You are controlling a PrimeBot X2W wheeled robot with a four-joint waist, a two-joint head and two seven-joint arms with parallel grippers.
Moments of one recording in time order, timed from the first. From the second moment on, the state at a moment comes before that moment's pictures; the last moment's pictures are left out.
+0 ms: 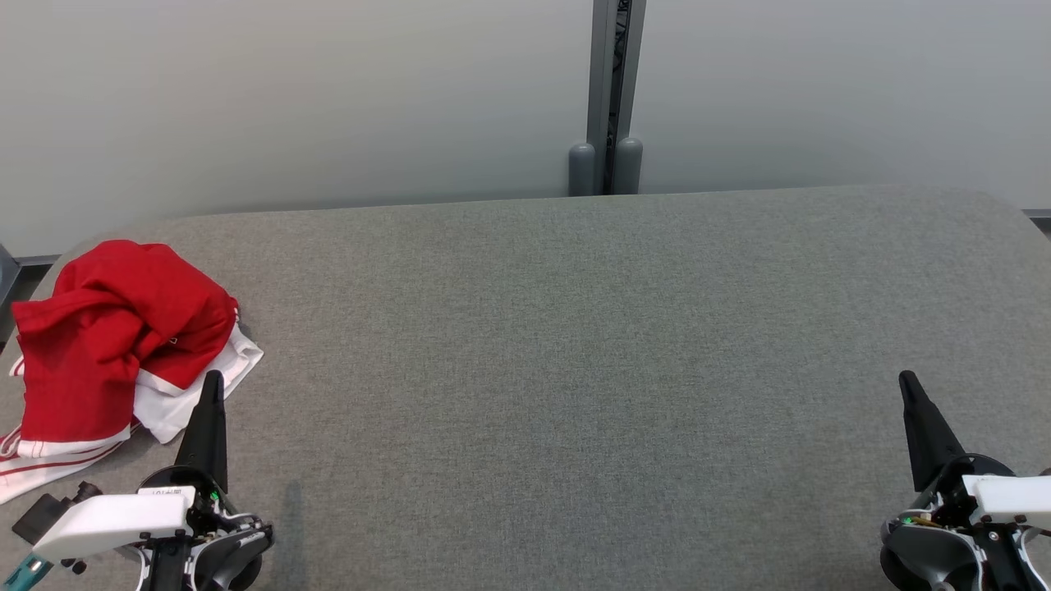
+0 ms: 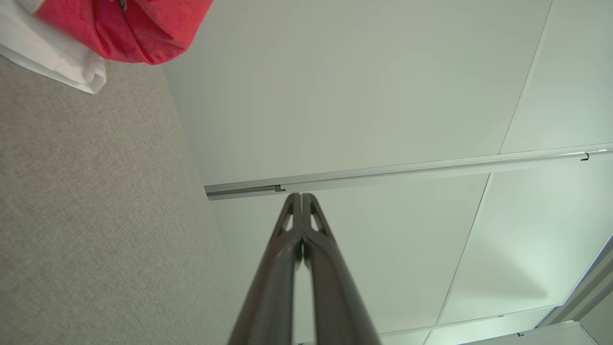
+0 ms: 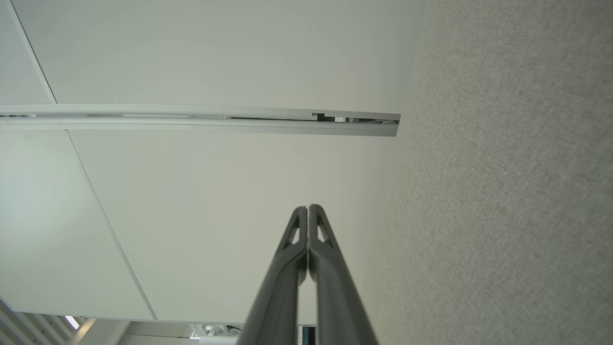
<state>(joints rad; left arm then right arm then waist) -0.10 0.05 0.11 0.24 -1.61 -0.13 0.11 -0.10 -0.05 -0.11 0.24 1.61 0.13 0.11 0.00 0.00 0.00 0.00</state>
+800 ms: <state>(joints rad) -0.10 0.05 0.11 0.24 -1.61 -0.13 0.11 -0.10 -0.05 -0.11 0.24 1.61 0.13 0.11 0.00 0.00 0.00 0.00</state>
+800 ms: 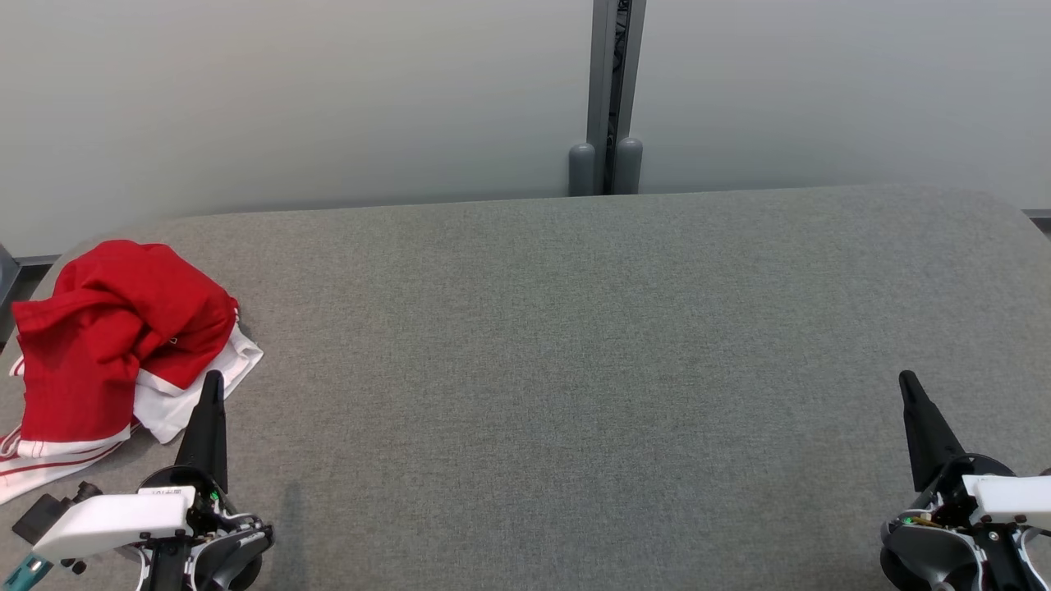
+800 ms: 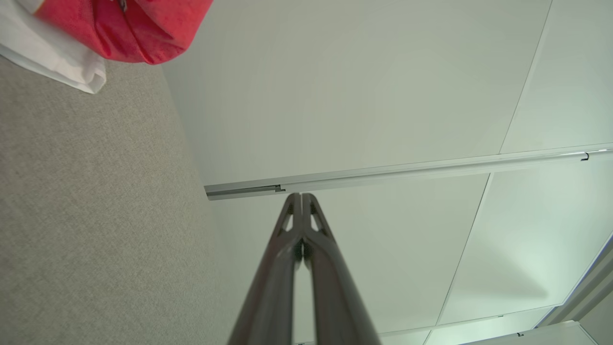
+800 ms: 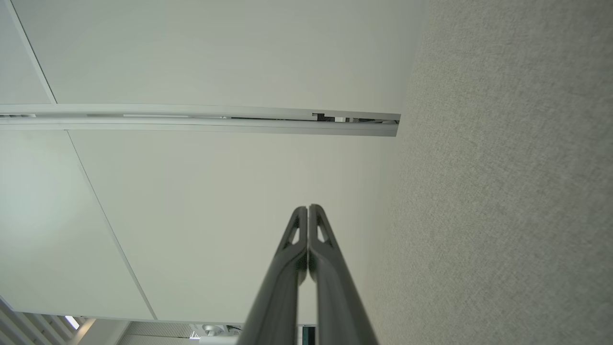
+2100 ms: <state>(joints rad) -0.05 0.03 0.10 0.30 -1.21 -0.13 0.00 -0.06 -0.05 -0.05 0.26 1.29 0.13 0.00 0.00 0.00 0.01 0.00</state>
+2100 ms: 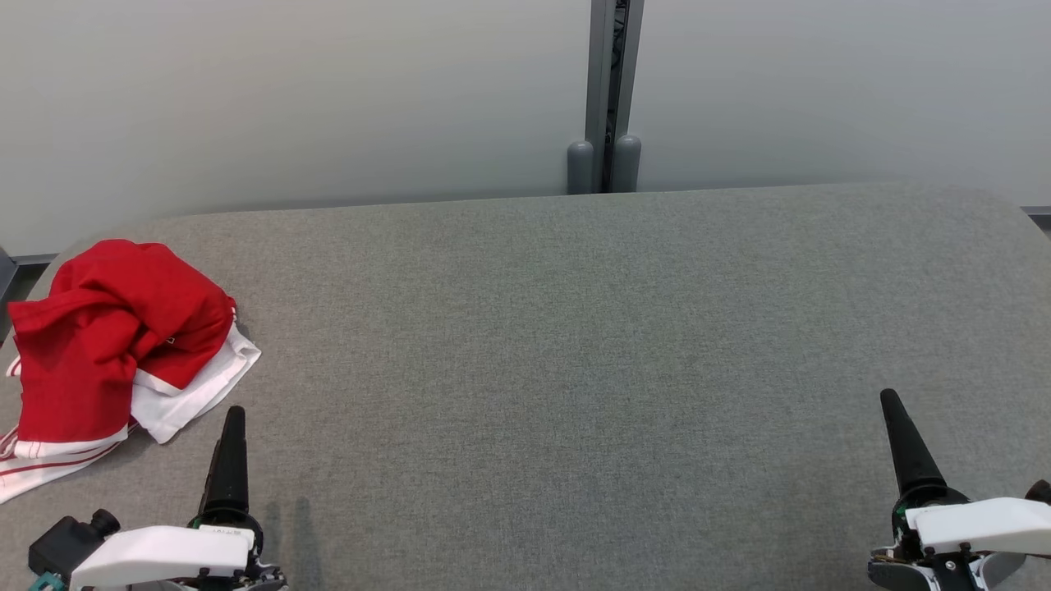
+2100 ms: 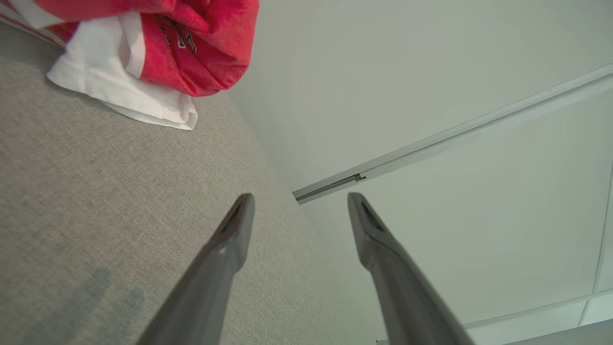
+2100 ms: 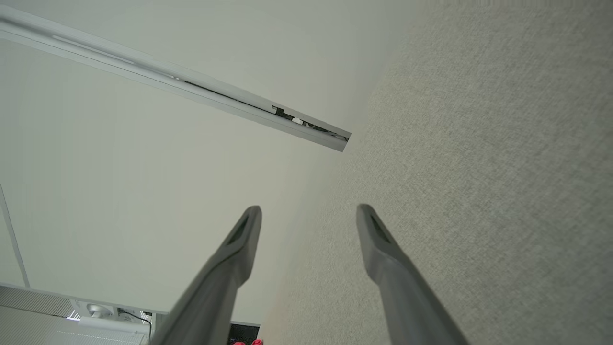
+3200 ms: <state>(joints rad) -0.05 0.04 0.05 0.32 -0.65 -0.06 -0.11 -0.07 -0.05 -0.02 0.29 0.74 0.13 -0.11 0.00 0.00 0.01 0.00</state>
